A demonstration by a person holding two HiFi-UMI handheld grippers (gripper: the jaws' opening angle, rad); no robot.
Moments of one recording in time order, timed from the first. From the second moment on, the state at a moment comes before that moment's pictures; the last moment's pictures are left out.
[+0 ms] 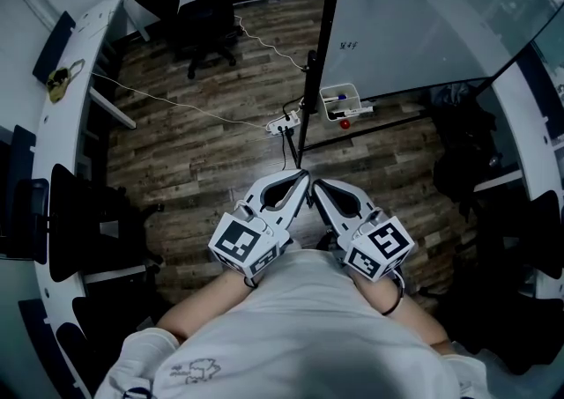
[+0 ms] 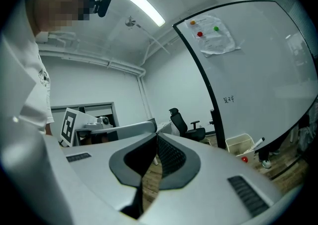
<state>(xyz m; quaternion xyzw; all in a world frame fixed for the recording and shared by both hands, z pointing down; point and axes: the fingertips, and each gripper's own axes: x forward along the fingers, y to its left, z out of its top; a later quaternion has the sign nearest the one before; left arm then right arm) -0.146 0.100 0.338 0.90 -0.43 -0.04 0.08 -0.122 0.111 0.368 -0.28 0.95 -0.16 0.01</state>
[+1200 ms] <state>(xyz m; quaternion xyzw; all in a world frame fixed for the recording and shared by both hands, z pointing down) -0.026 -0.086 0.352 0.86 -0.50 -0.05 0.08 0.023 -0.094 0.376 -0.22 0.96 -0.18 -0.01</state>
